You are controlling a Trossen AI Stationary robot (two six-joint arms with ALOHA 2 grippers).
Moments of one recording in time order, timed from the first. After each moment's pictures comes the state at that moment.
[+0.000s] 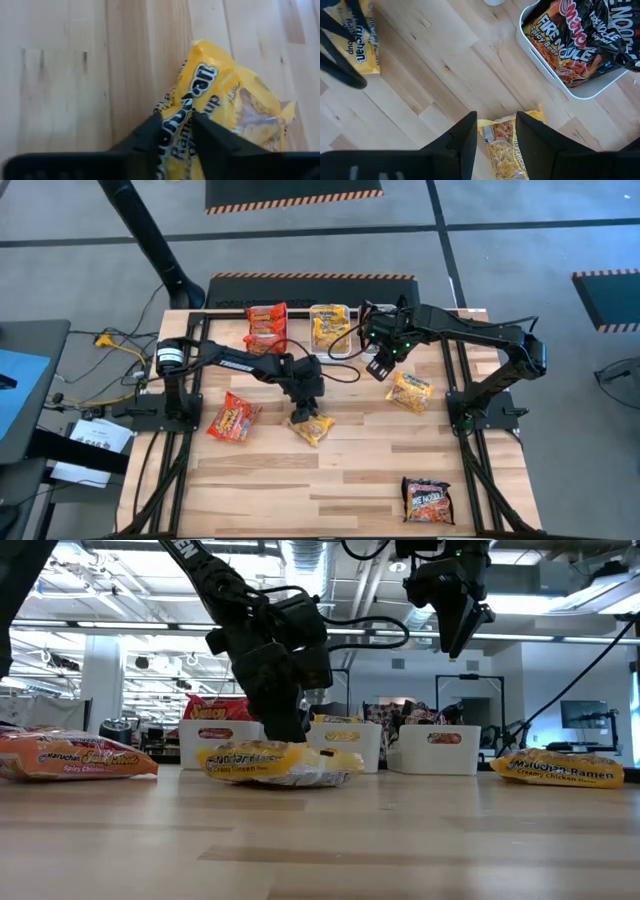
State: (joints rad) left arm 0.18 1.90 1.09 -0.27 0.39 0.09; right arm -0.29 1.51 1.44 -1.27 0.05 0.44
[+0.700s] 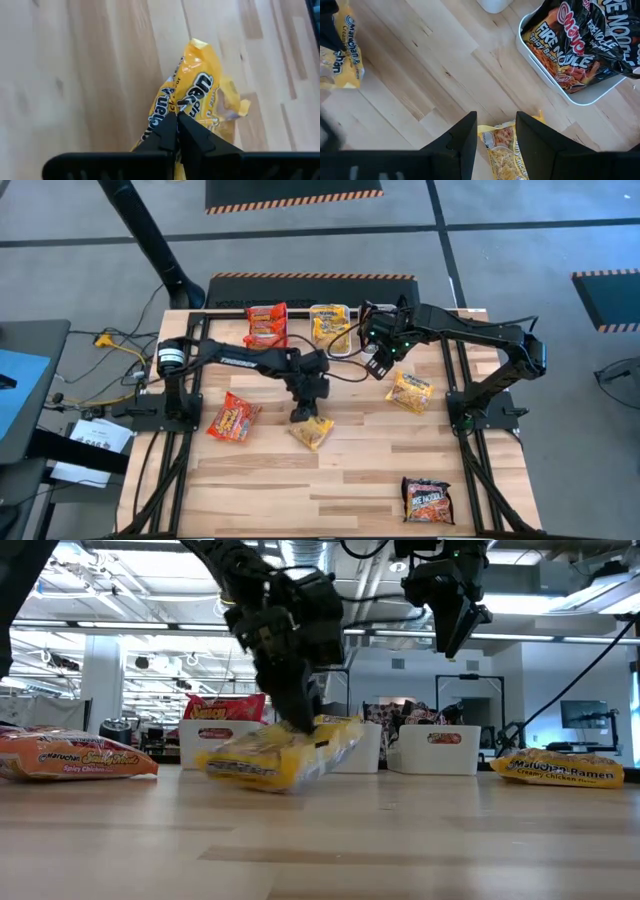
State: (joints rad) left arm 0.18 1.90 1.26 -0.42 0.48 0.15; right arm -0.29 1.51 1.44 -1.24 0.06 0.44
